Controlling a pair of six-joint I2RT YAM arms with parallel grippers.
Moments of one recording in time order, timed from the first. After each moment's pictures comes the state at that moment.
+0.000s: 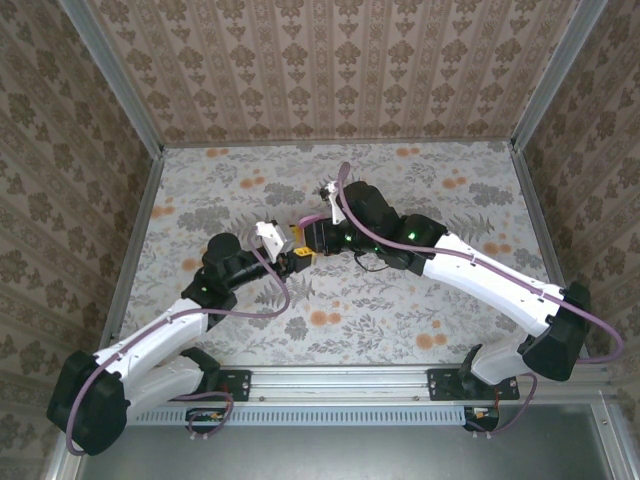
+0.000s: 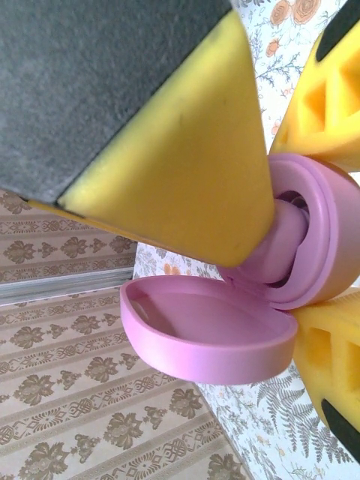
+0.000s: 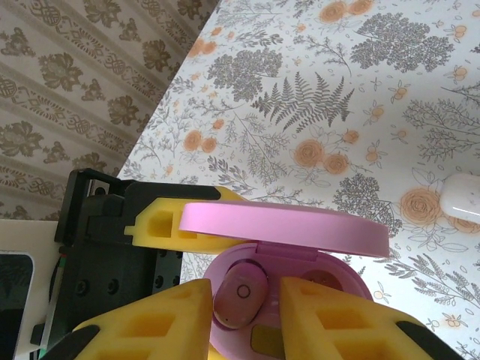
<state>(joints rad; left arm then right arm) -0.63 0.98 0.49 0.43 0.52 0.10 0.87 1.42 1.38 -0.56 -0.05 0.58</state>
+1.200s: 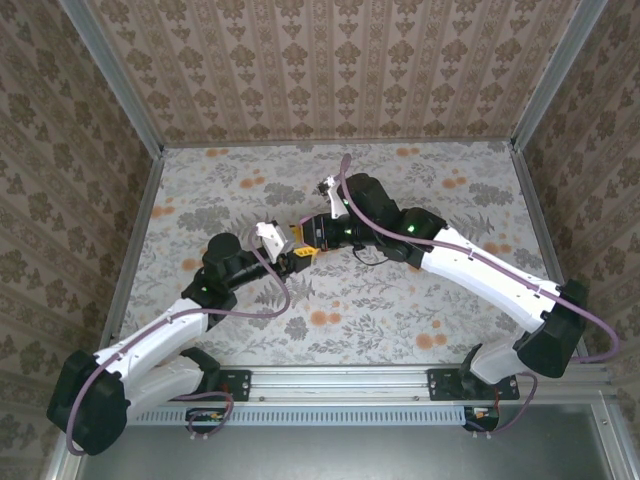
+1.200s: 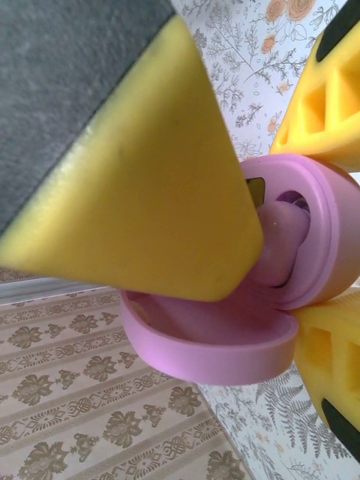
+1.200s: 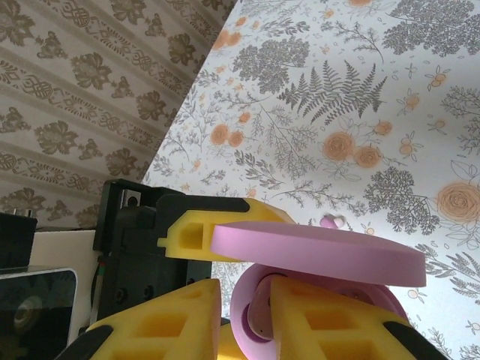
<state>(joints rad) -0.63 0.98 0.48 0.43 0.52 0.12 0.84 1.45 1.42 -0.55 -0.17 0.61</state>
